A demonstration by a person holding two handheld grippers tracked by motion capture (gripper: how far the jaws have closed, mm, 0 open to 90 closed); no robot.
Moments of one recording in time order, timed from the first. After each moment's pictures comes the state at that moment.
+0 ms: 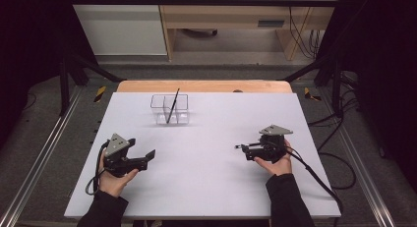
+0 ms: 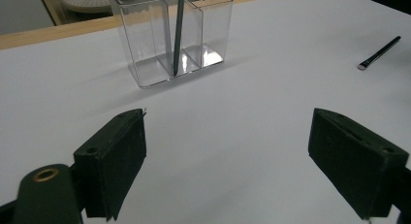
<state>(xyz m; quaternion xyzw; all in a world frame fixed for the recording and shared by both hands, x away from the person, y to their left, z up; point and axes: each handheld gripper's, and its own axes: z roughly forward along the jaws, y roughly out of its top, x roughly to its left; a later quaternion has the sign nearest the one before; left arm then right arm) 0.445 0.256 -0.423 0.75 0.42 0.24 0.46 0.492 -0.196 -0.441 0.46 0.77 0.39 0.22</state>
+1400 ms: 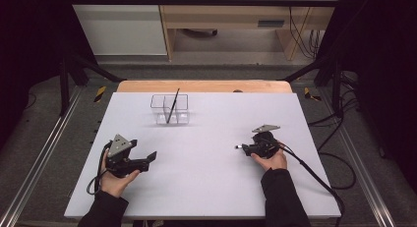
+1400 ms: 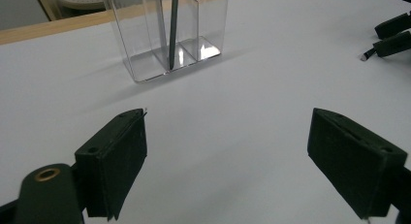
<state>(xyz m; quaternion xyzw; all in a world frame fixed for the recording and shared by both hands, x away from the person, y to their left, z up) 0.446 0.253 -0.427 0.76 0.42 0.23 0.45 0.526 -0.191 -0.479 0.48 0.79 0.31 0.19</state>
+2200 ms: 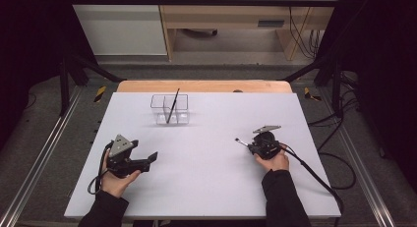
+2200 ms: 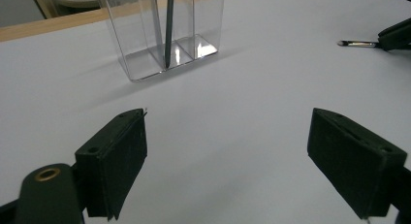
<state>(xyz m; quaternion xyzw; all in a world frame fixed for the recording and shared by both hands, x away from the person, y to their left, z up) 0.446 0.251 -0.428 0.76 0.42 0.23 0.45 0.519 -0.192 -0.470 0.49 0.80 0.29 0.18</state>
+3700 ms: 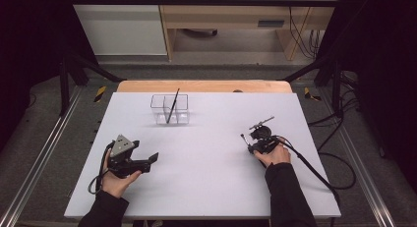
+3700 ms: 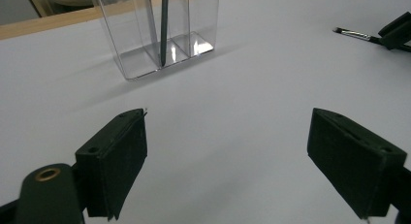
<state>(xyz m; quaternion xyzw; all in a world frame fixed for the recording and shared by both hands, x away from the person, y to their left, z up) 0.446 0.249 -0.428 0.76 0.41 0.23 0.44 0.534 -0.186 -0.455 0.49 0.84 0.20 0.11</state>
